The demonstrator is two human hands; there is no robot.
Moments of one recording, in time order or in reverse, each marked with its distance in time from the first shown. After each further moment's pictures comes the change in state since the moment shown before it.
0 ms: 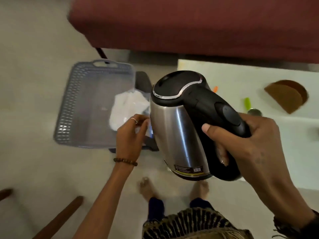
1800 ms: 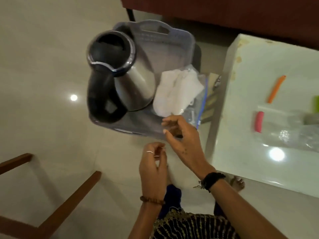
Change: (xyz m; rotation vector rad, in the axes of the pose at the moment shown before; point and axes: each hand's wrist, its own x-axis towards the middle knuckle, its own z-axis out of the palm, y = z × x) left_hand -0.078 -0.110 -0.034 -0.191 0.132 -0.428; right_hand 0.024 0.119 0.264 0.093 -0.369 -0.102
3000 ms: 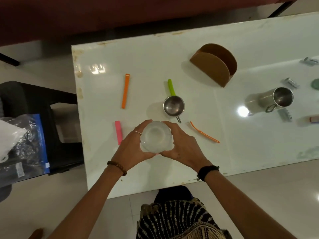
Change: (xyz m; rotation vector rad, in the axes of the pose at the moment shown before) left_hand -0.033 0.106 0.365 0.342 -0.948 0.306; right_hand -0.107 0.182 -0.402 -0.360 0.102 0.240
